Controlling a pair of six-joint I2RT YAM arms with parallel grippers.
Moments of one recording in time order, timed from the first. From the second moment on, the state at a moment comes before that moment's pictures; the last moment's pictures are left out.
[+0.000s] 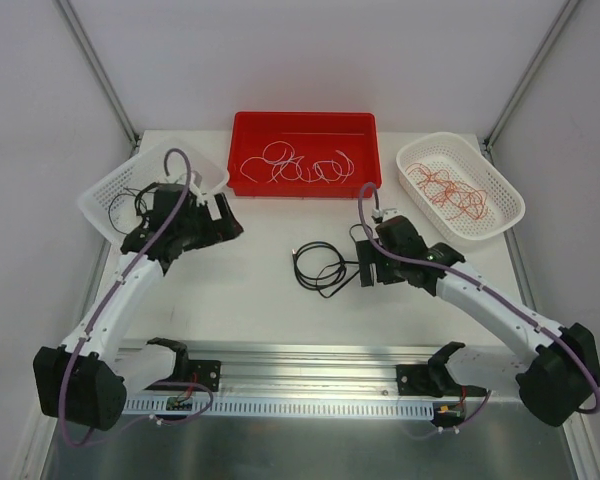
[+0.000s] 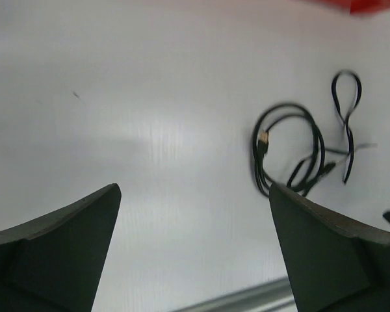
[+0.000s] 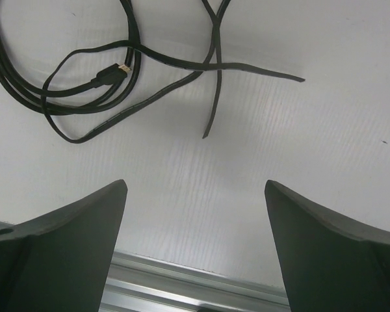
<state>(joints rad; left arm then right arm) -0.13 1.10 0.95 -0.53 0.14 -0.47 0.65 1.09 0.81 -0.69 0.20 0.37</state>
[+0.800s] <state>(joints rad) -0.76 1.66 1.10 -0.50 -0.12 -0.72 0.57 1.20 0.83 -0.65 0.10 0.35</state>
